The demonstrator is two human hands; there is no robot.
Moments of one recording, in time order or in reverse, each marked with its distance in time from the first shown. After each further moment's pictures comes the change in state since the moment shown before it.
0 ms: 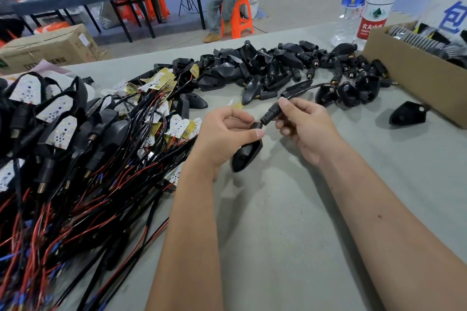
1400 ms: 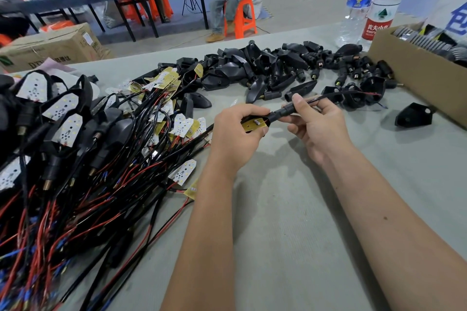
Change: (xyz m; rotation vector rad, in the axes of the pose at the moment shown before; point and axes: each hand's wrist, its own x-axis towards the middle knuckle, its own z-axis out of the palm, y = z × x) left_hand 0.005 -0.005 0.018 0.403 0.134 0.385; right_hand -0.008 -0.007 0.004 0.179 0.161 -0.008
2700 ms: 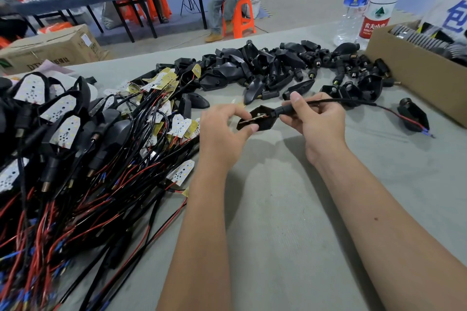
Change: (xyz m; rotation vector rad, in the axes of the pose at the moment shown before) left_hand 0.002 -0.015 -0.006 0.111 0.080 -0.073; right_hand 0.005 0.008 -0.002 -0.001 0.072 -0.145
